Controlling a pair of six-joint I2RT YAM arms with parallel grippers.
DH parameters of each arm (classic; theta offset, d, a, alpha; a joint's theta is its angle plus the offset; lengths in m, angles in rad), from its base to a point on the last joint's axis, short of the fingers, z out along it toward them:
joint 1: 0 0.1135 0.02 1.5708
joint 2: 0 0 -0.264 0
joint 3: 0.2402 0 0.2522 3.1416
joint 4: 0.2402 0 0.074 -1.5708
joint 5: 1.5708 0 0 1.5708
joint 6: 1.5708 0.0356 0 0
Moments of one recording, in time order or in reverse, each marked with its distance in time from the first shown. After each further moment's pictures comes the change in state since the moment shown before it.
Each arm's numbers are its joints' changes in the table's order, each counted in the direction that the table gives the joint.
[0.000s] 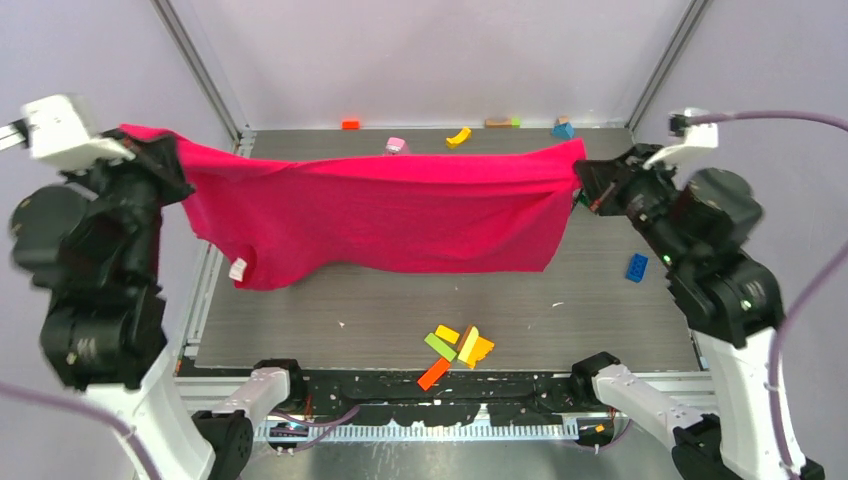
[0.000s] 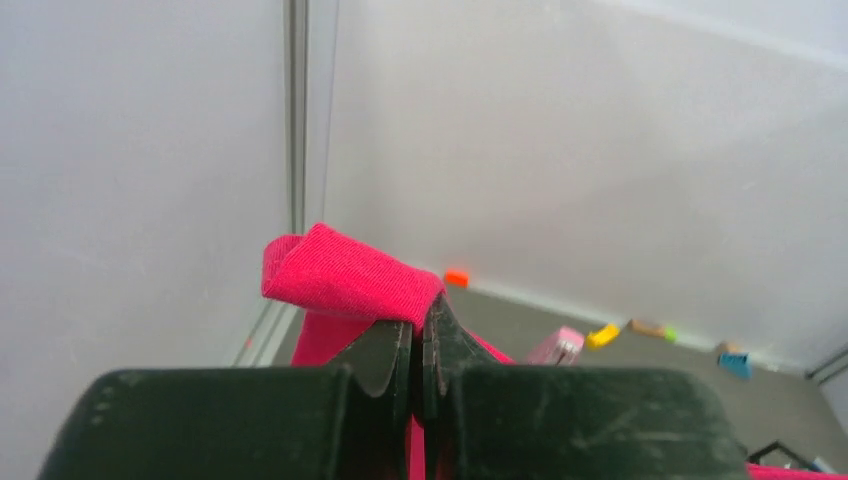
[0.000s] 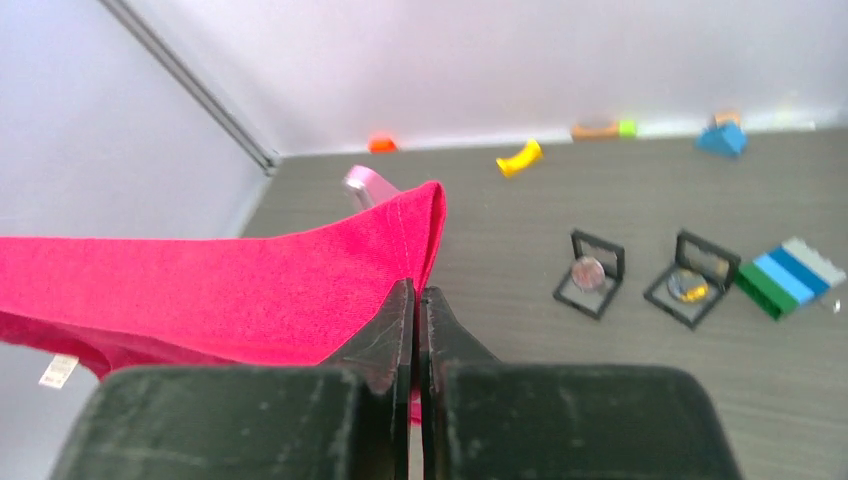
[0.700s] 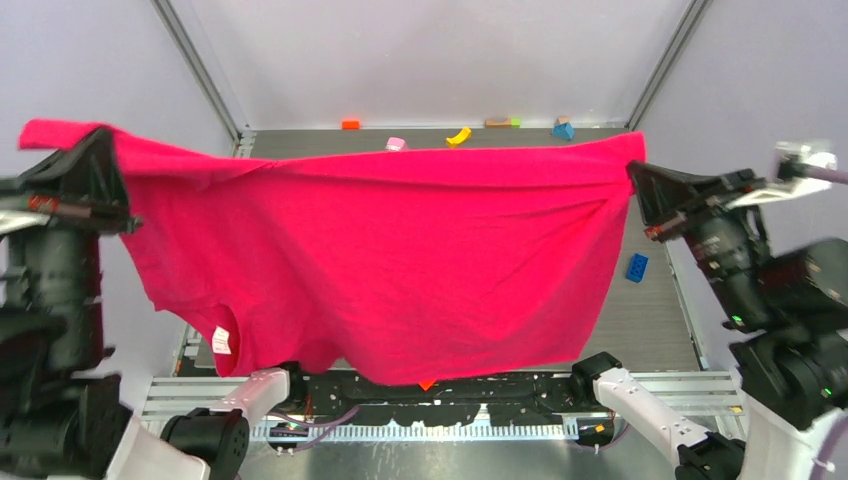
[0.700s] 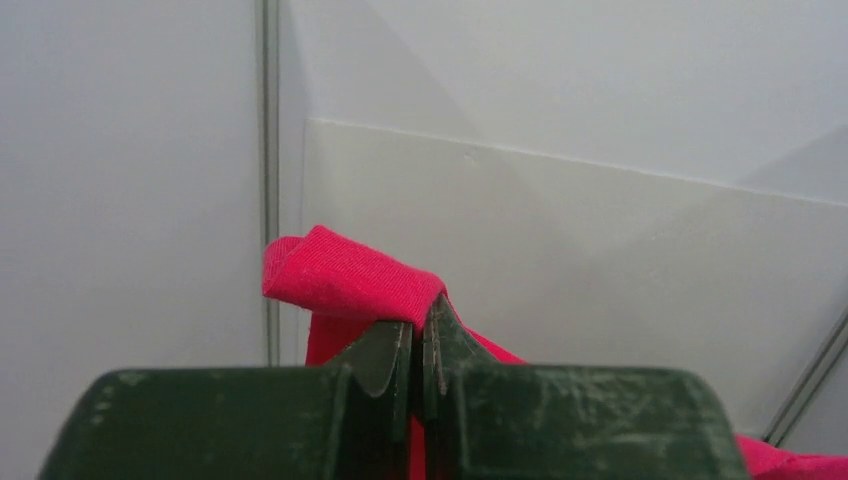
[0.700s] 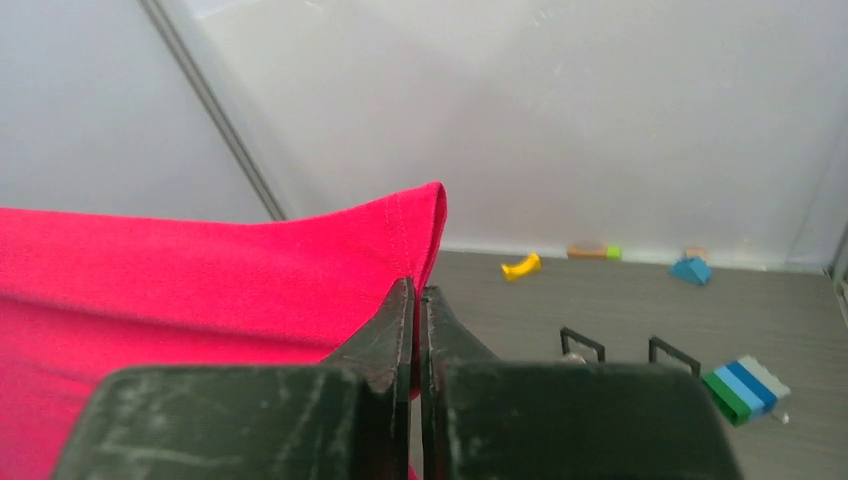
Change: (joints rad) left arm -0.043 -0.026 0.412 -0.013 0.071 0.084; right arm 0.000 0.113 0.219 0.006 -0.050 -0.109
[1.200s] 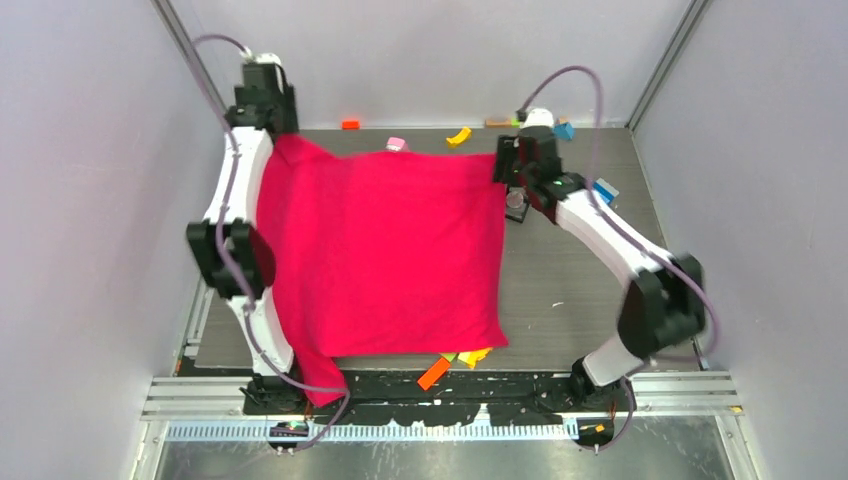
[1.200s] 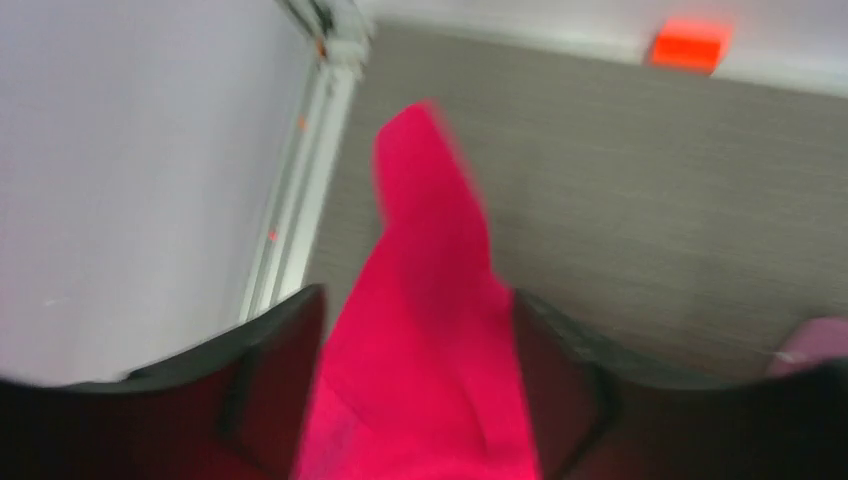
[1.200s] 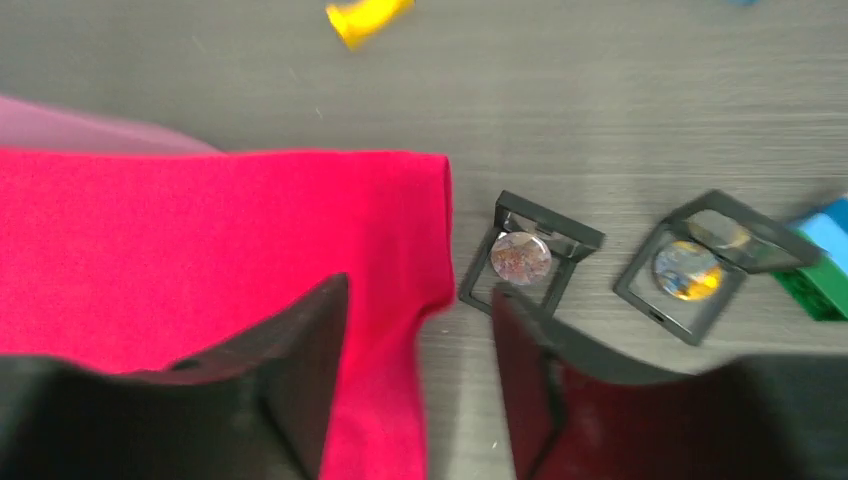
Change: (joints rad) left arm 0.025 -0.795 -0.423 -0.294 -0.211 0.126; right arm -0.003 -0.637 -0.535 -0.558 0.193 0.004
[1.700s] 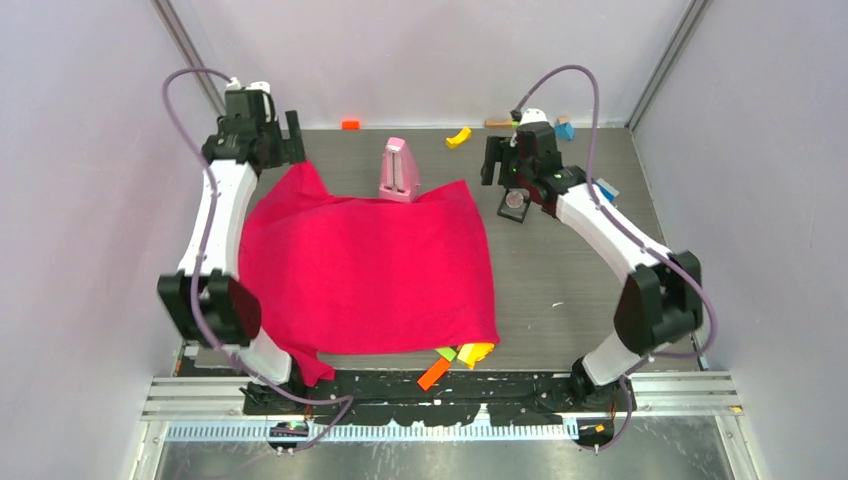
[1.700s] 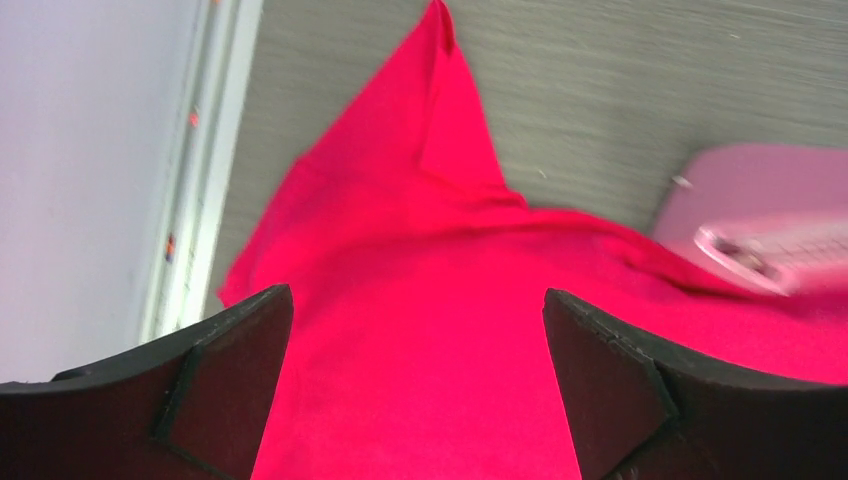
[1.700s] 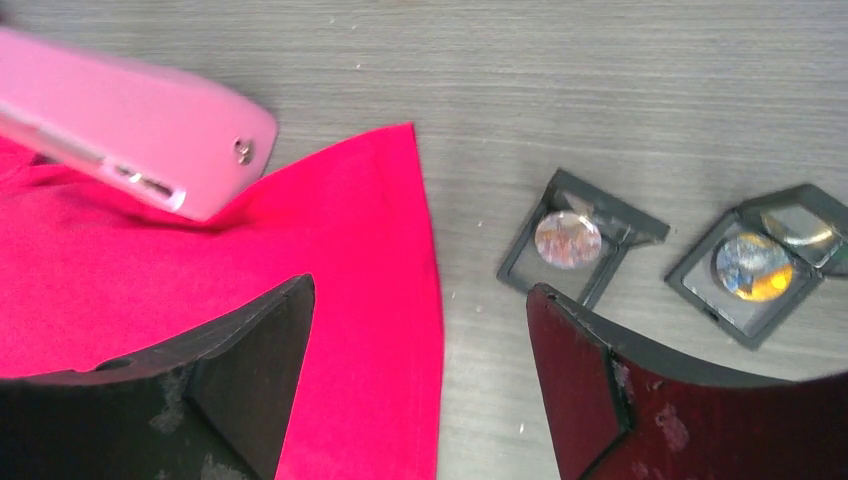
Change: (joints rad) left arm 0.010 0.110 -0.235 0.132 0.133 -0.104; right arm -0.005 -0.230 0.132 0.084 -0.123 -0.004
